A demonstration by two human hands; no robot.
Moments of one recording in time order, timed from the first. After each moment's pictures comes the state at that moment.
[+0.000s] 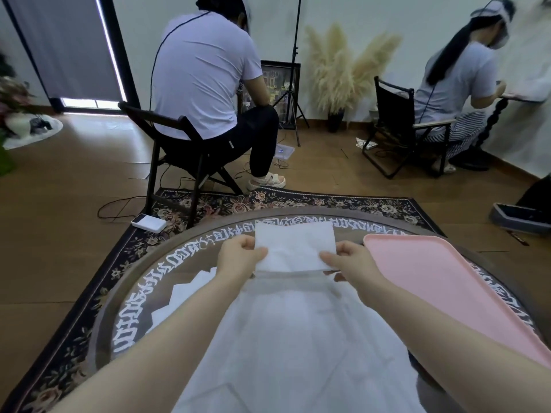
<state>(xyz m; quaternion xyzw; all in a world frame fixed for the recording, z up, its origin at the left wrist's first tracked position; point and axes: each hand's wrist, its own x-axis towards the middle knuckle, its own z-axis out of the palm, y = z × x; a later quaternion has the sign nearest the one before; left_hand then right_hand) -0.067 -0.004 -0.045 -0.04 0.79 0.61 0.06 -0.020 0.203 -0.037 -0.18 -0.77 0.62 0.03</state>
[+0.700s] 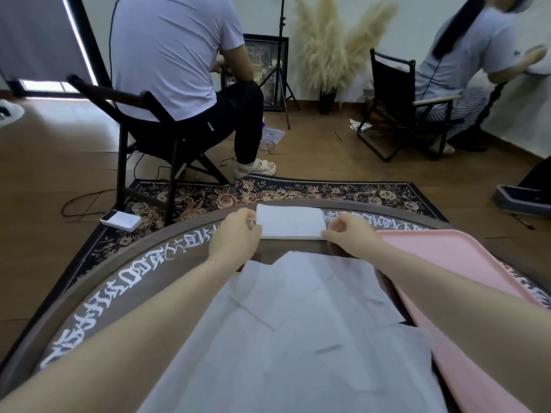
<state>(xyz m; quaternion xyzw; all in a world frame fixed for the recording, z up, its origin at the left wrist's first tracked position) -0.165 0.036 -0.076 0.03 0.92 0.39 0.01 -0.136 0.266 -0.074 -0.15 -0.95 0.29 -0.01</state>
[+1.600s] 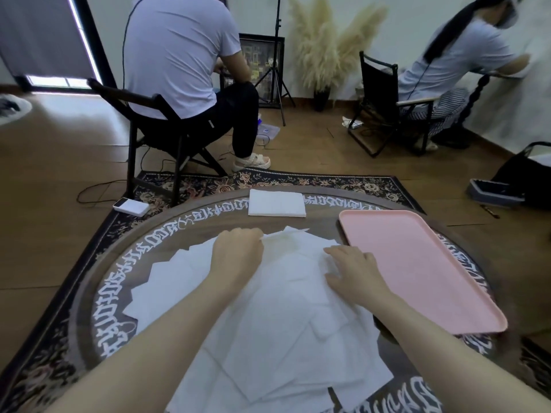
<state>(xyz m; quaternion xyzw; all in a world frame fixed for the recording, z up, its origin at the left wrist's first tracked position) -0.030 0.032 -0.042 0.18 0.98 0.08 -0.08 0.036 0.254 -0.071 -0.06 -0.99 0.12 -0.03</state>
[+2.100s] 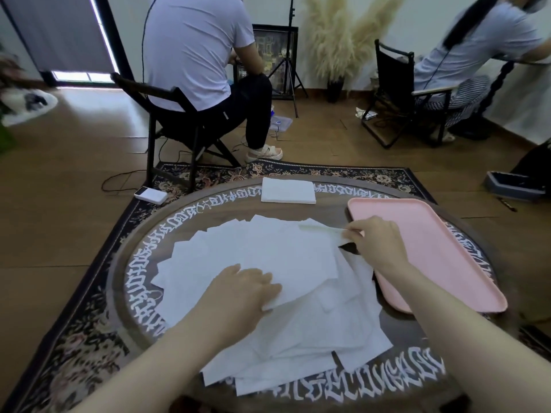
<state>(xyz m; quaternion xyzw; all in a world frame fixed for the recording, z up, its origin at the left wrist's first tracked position) 0.085 -0.021 -0.021 0.35 0.93 -0.01 0.07 0.040 0.260 -0.036 -0.08 -0.97 0.18 0.15</state>
